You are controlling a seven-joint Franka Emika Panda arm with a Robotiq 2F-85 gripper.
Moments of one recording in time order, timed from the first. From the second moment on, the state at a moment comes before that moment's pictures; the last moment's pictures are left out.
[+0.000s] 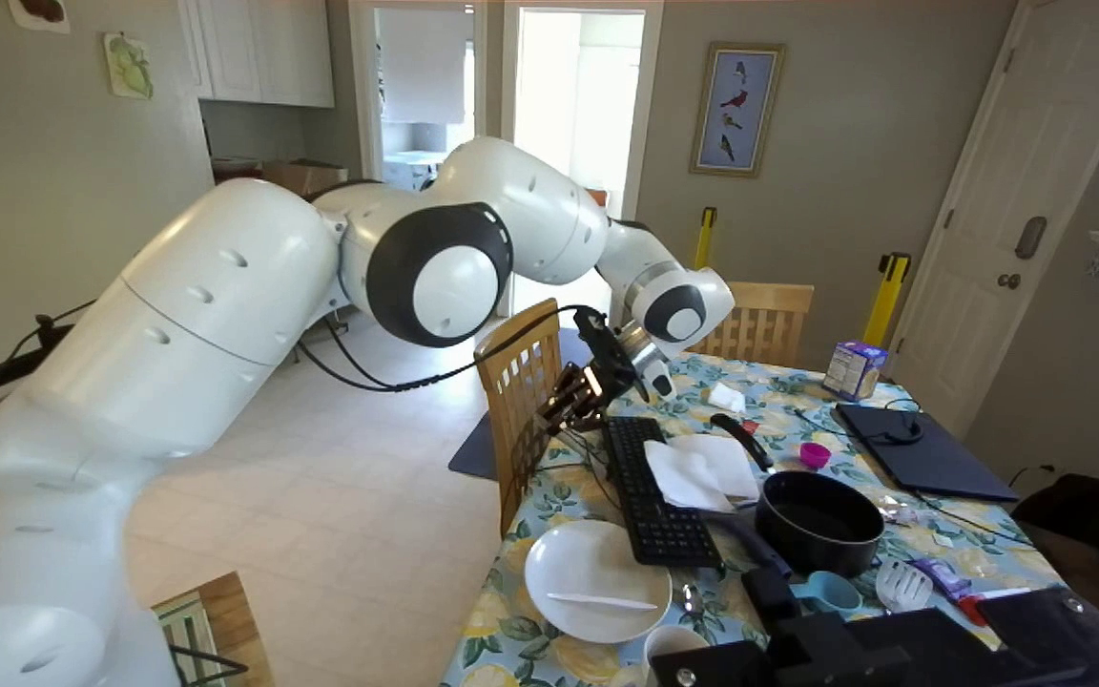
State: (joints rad) arm -0.06 0.75 0.05 -1.26 0.39 1.40 0.17
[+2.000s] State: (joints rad) arm -0.17 0.62 -0.04 -1.21 0.63 1.33 0.19
